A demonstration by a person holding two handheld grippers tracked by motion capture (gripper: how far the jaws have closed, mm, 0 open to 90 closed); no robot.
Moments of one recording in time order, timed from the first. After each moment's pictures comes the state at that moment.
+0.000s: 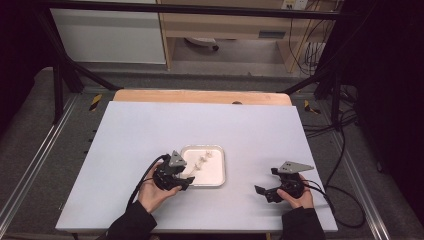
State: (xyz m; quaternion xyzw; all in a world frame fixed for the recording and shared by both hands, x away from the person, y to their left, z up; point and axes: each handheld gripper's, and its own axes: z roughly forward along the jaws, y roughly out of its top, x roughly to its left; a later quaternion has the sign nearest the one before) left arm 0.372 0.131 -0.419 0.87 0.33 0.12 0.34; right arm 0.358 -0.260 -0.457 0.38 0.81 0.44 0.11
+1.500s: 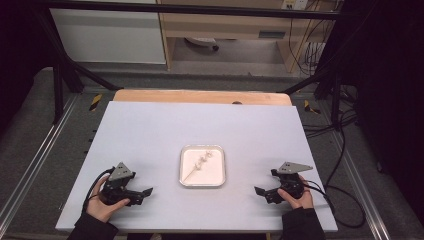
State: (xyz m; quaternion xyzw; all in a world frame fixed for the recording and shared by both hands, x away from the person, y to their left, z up) left arm 0.344 0.265 -0.454 0.82 0.40 0.14 0.38; right arm 0.357 -0.259 -0.459 0.39 0.81 0.43 0.11
